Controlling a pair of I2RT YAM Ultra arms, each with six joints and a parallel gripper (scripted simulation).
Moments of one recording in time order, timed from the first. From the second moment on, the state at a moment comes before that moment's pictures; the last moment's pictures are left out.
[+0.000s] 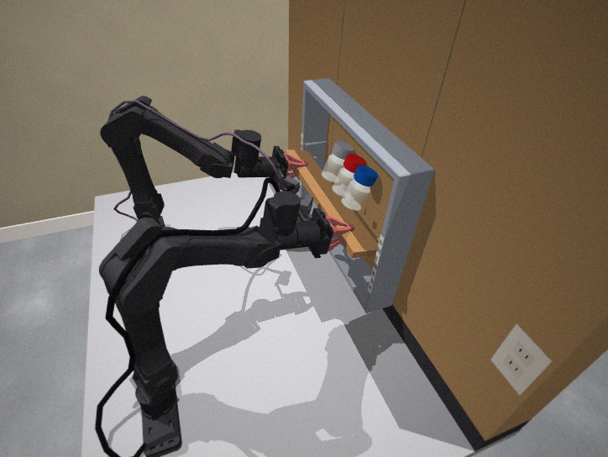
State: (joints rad) left arm -0.30 1.52 0.89 0.44 -0.33 1.52; right arm 0.40 1.66 1.09 0.37 0.37 -1.52
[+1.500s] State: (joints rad) left arm -0.33 1.43 0.80 0.45 -0.37 1.52; right arm 0.43 1.58 1.00 0.39 0.40 -1.52
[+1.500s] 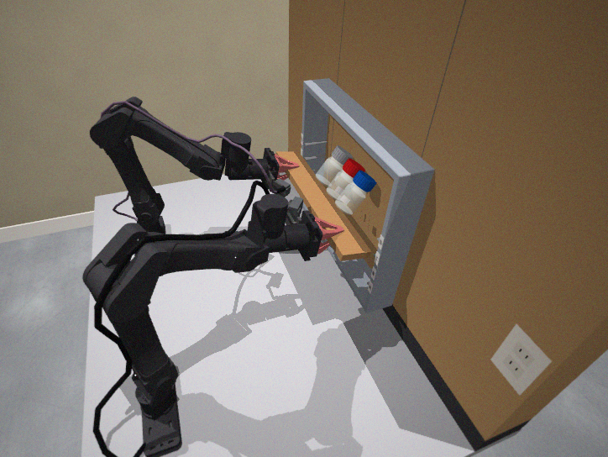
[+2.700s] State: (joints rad) left arm -0.34 1.38 0.86 0.29 -0.37 1.51; right arm 0.44 1.54 1.06 0.26 0.40 -1.50
